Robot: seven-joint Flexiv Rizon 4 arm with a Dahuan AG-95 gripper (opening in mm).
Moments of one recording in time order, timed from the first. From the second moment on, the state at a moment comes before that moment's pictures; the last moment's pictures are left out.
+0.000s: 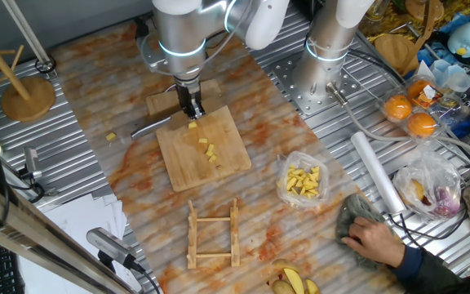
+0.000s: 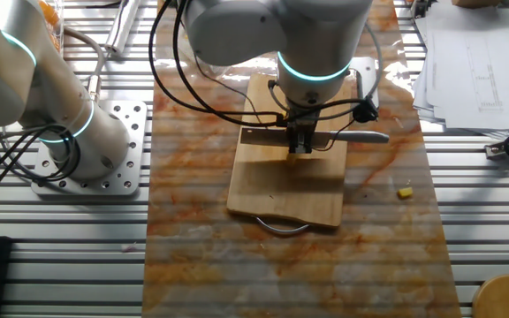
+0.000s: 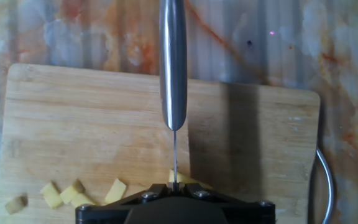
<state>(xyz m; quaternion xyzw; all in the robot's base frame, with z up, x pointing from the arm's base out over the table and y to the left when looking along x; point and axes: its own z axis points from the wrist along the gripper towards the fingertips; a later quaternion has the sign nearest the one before) 0.444 -0.016 0.060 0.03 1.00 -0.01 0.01</state>
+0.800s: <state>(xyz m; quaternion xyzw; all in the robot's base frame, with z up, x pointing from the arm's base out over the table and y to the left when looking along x) 0.445 -0.018 0.039 0.02 1.00 0.00 0.01</state>
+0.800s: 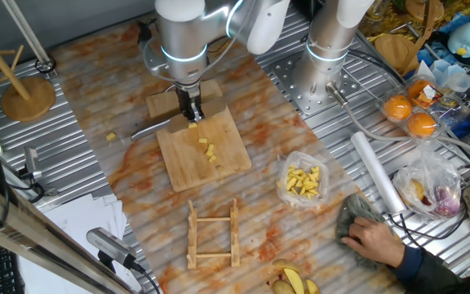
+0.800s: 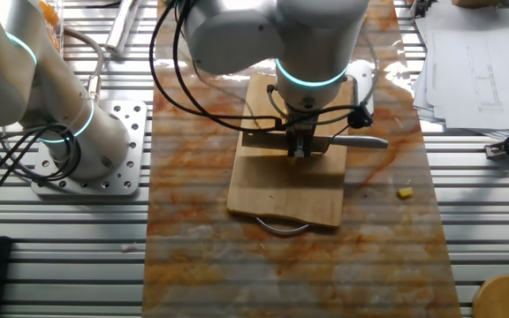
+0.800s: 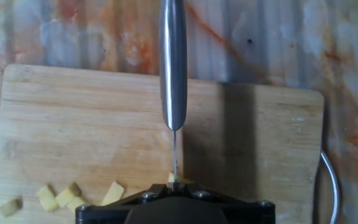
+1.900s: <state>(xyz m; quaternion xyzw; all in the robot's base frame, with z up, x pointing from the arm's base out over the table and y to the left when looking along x) 0.443 -0.020 0.064 0.02 1.00 0.00 0.01</state>
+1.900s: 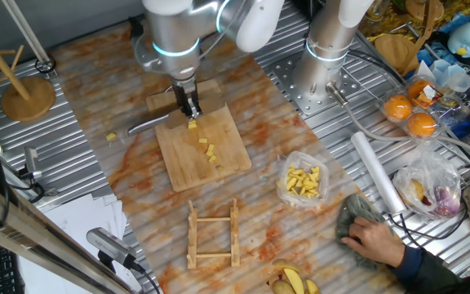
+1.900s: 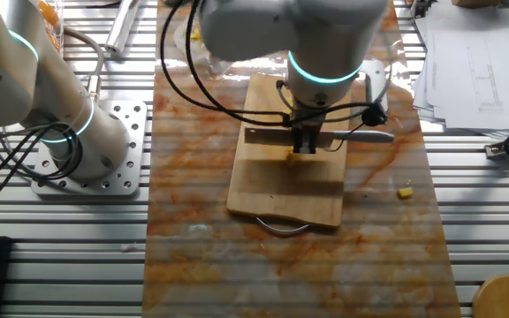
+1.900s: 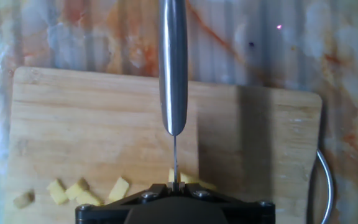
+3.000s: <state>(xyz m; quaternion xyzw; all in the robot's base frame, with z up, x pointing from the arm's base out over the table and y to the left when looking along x) 0.452 -0.020 0.053 0.01 1.00 -0.01 0.01</state>
